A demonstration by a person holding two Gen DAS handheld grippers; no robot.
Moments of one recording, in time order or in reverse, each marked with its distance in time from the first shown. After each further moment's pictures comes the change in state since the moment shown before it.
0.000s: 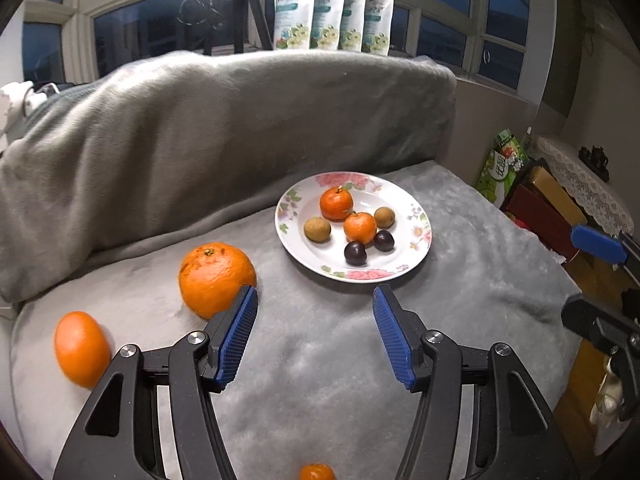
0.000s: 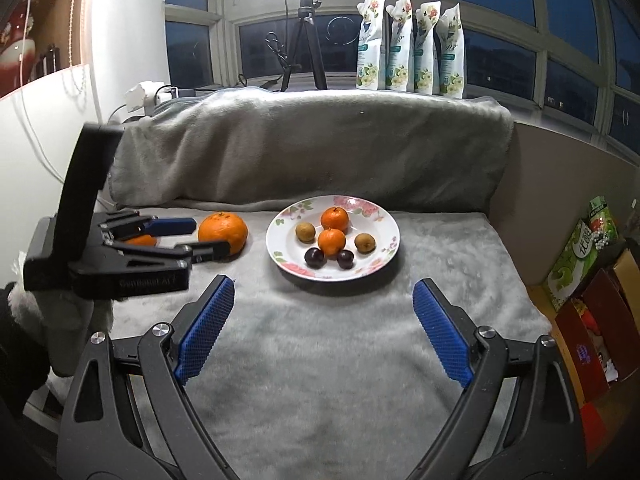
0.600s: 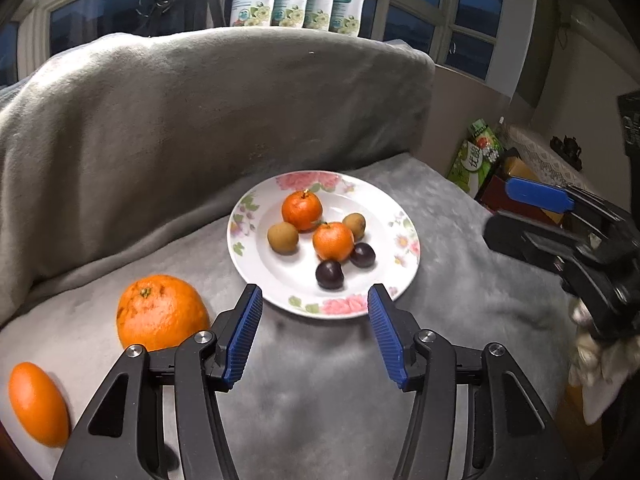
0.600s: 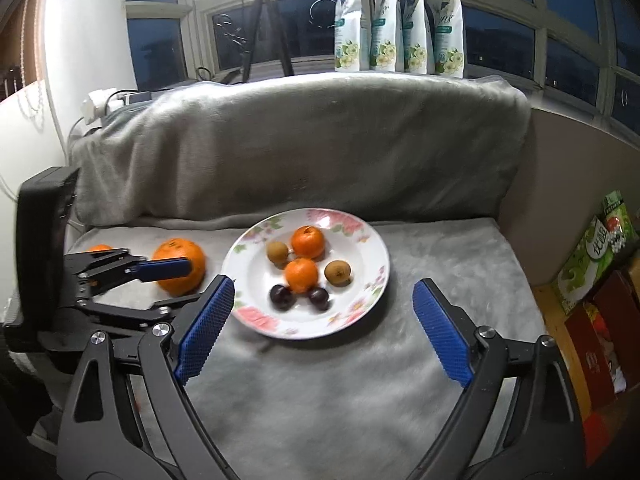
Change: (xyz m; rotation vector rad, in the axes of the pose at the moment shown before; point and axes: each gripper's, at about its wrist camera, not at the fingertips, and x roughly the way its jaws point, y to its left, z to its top) left arm 0.052 0.000 0.018 0.051 0.036 -0.155; right arm 0.073 -0.030 0.038 0.057 0.057 -0.010
